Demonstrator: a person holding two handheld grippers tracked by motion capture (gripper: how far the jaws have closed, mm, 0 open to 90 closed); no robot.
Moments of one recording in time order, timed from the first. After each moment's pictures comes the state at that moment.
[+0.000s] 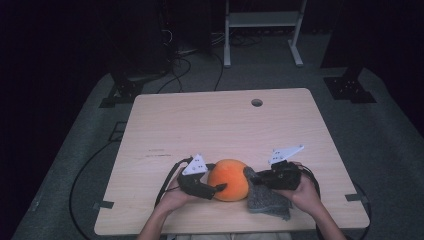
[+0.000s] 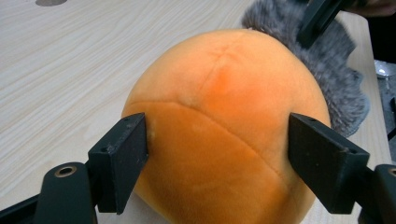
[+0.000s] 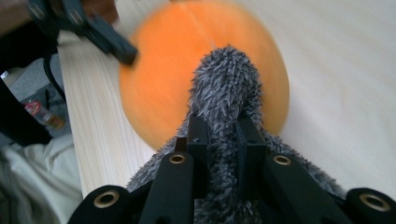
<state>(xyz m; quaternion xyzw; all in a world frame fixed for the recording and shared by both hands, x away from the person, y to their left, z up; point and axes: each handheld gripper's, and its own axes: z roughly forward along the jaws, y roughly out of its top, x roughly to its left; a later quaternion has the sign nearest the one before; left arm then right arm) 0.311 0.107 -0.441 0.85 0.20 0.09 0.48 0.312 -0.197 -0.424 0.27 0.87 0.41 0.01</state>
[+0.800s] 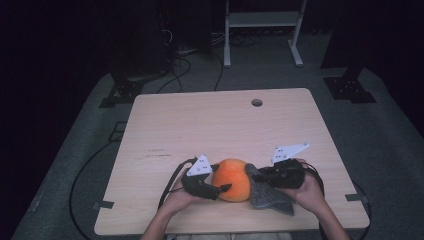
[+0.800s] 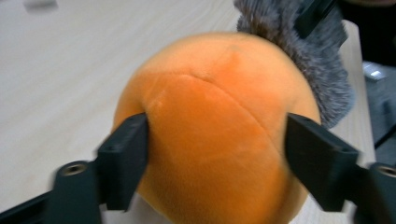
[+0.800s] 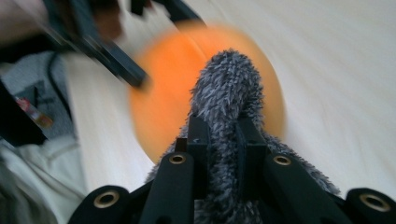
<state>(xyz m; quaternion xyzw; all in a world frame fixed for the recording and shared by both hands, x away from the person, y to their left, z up) 0.298 0.088 -0.428 0.85 0.18 0.12 0.48 0.301 -0.193 -0.391 0.24 0.87 0.43 0.05</state>
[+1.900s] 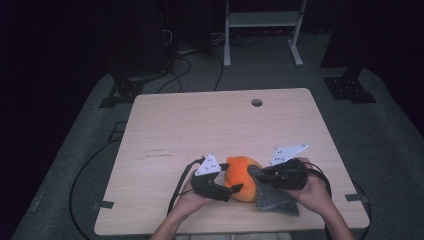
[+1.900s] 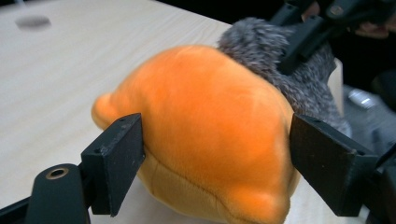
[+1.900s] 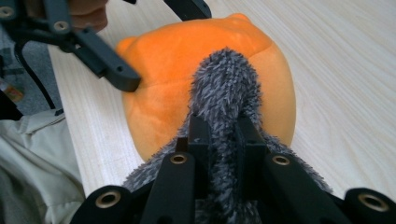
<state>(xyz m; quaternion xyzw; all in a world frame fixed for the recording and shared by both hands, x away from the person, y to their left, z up) 0.298 0.069 -0.425 0.82 0.25 0.06 0.52 0.293 -0.194 -0.378 0.23 0.89 0.37 0.08</state>
